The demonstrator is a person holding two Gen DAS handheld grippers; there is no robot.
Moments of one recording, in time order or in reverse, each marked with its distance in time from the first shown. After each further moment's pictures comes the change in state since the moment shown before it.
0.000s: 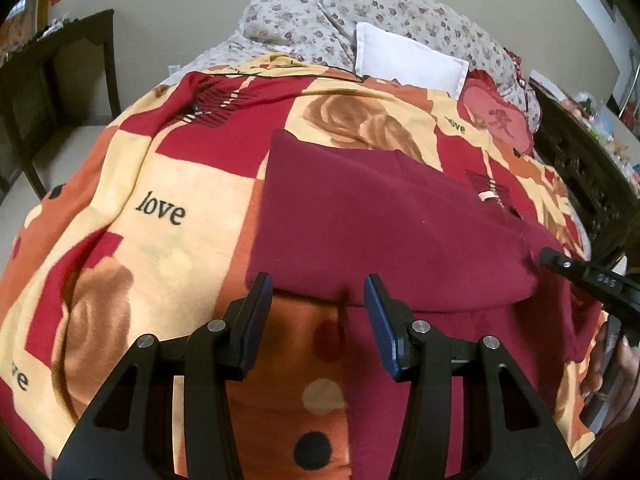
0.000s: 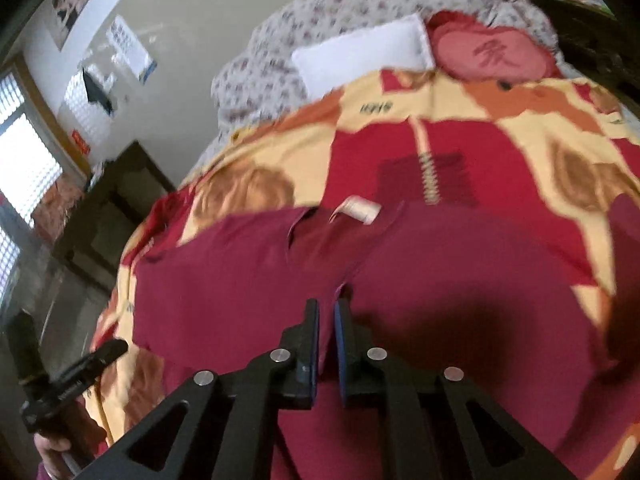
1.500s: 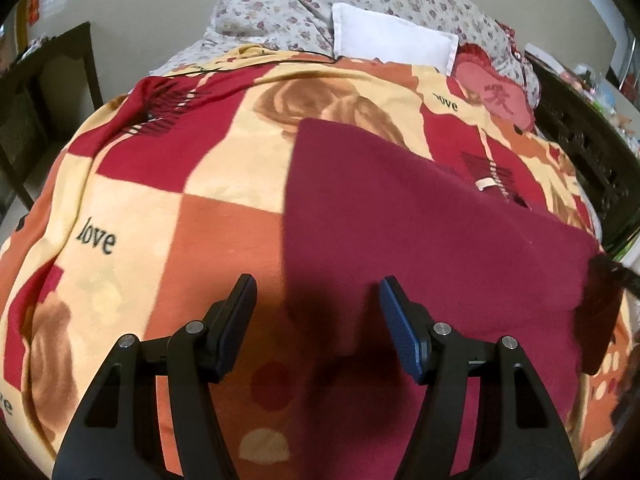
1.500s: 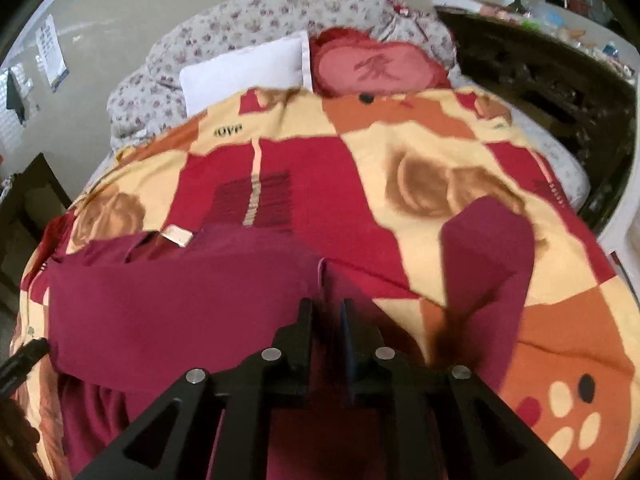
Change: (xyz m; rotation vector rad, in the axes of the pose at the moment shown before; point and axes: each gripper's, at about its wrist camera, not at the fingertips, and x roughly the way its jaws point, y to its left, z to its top) left arm 0.051 -0.052 0.014 0.078 0.039 0.022; right arm -0.072 -0.086 0.004 0.061 -0.117 -0.354
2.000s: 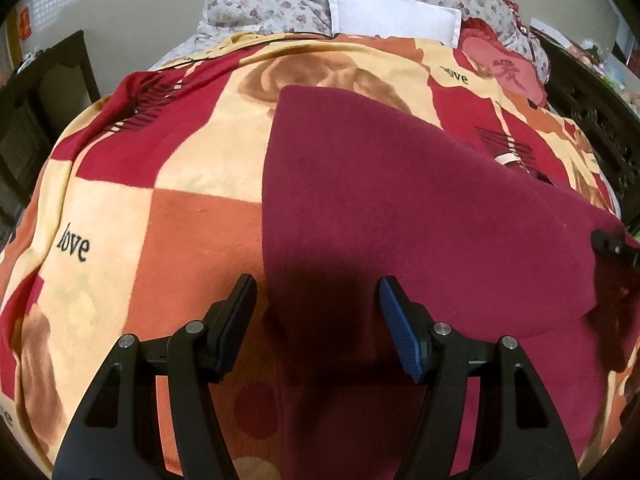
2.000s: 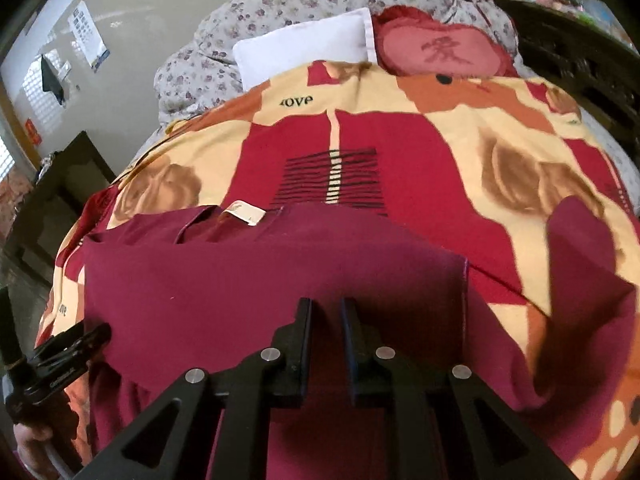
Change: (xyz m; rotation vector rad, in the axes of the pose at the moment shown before) left arm 0.032 -0.011 0.000 0.044 0.044 0.054; right arm 0.054 0.039 0.002 -0.057 0.079 0.147
